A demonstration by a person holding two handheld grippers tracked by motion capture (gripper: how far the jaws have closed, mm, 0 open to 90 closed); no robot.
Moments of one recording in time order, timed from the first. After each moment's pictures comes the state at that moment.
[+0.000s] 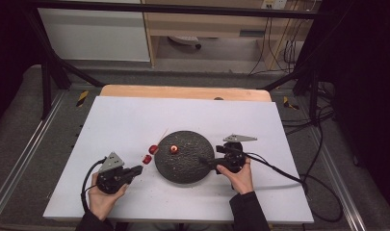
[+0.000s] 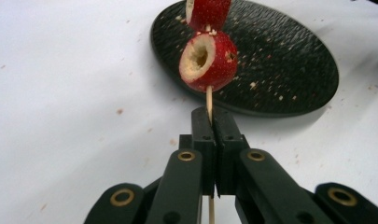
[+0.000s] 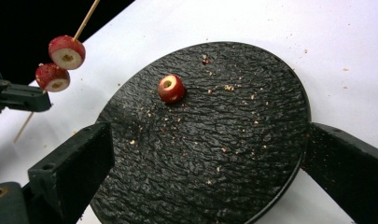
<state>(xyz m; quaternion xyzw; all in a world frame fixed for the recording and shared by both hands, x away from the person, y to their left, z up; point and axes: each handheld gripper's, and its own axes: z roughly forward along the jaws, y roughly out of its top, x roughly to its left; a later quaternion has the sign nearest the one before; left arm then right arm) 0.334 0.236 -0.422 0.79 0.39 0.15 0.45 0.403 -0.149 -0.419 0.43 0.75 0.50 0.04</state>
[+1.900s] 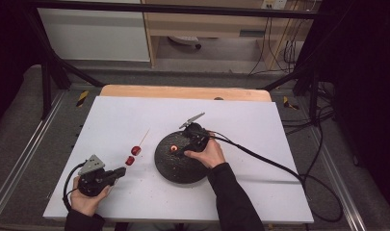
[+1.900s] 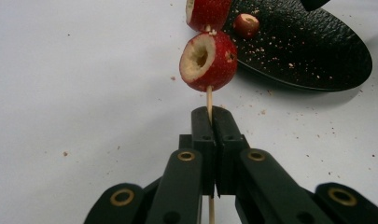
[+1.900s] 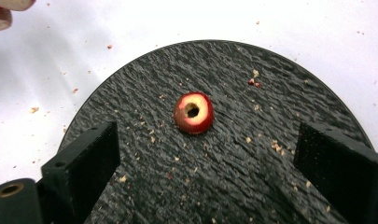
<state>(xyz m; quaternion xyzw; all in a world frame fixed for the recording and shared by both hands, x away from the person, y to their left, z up) 0.329 0.281 -0.429 0.78 0.42 0.15 0.44 0.464 -0.044 -0.396 0.33 0.89 0.32 0.05</state>
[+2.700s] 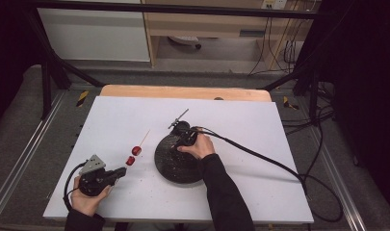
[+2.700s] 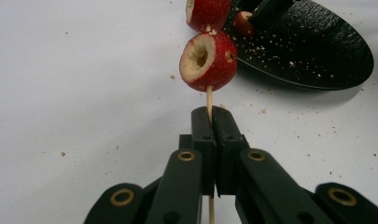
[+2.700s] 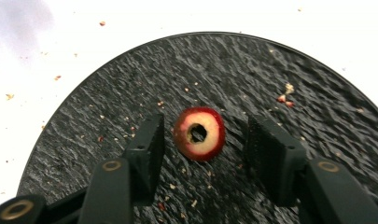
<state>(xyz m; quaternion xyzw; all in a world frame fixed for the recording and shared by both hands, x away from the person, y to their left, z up) 0.331 0.280 -0.431 0.78 0.42 0.15 0.44 0.493 -0.013 -0.413 0.28 0.92 0.26 0.02</state>
